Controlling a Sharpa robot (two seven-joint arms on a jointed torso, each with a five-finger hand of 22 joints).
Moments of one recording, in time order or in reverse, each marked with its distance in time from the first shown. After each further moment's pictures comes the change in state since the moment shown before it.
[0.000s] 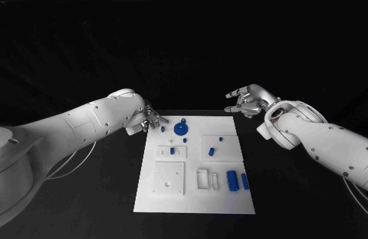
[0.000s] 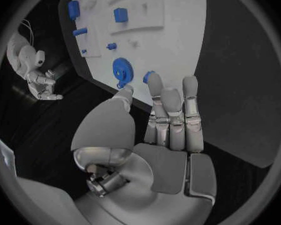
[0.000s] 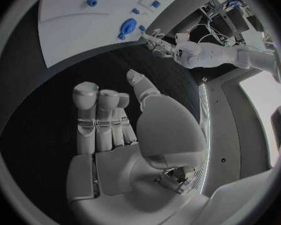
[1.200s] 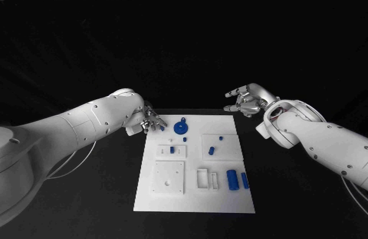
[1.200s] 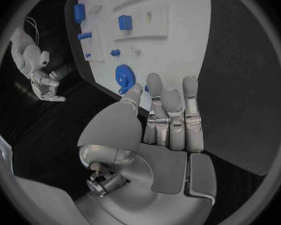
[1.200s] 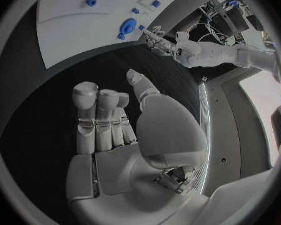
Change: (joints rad) left arm -0.002 0.002 -0.001 -0.008 0.034 0.056 0.013; left_hand 0.053 0.175 -0.077 -0.229 0.120 0.054 -0.022 0.004 0.049 0.000 0.000 0.005 0.001 -0.004 -0.004 0.004 -0.001 0.000 0.015 -0.007 -0.037 0.053; right arm 0.000 0.007 0.001 -0.006 0.000 0.000 0.000; right_hand 0.000 0.000 0.000 0.000 0.000 0.000 0.000 0.000 0.000 0.000 0.000 0.000 0.000 0.000 0.000 0.000 0.000 0.000 0.000 0.000 0.000 0.000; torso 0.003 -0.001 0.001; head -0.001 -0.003
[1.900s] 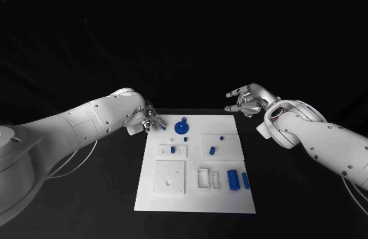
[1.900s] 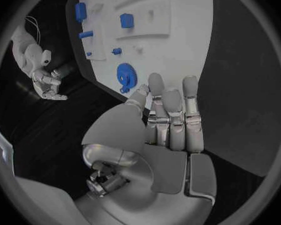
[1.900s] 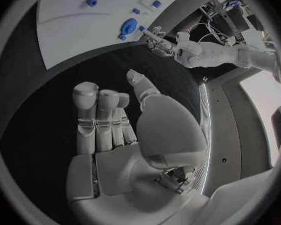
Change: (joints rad) left arm 0.001 -0.003 0.001 0.003 0.010 -0.012 0.016; left_hand 0.095 0.079 0.039 -0.067 0.000 -0.002 -0.010 -0.001 0.177 0.000 -0.007 0.000 -0.004 -0.003 -0.003 0.000 0.001 0.000 0.003 -0.003 -0.015 0.019; right arm 0.000 0.005 0.000 -0.007 0.000 0.000 0.000; right_hand 0.000 0.000 0.000 0.000 0.000 0.000 0.000 0.000 0.000 0.000 0.000 0.000 0.000 0.000 0.000 0.000 0.000 0.000 0.000 0.000 0.000 0.000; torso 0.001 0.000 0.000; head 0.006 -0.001
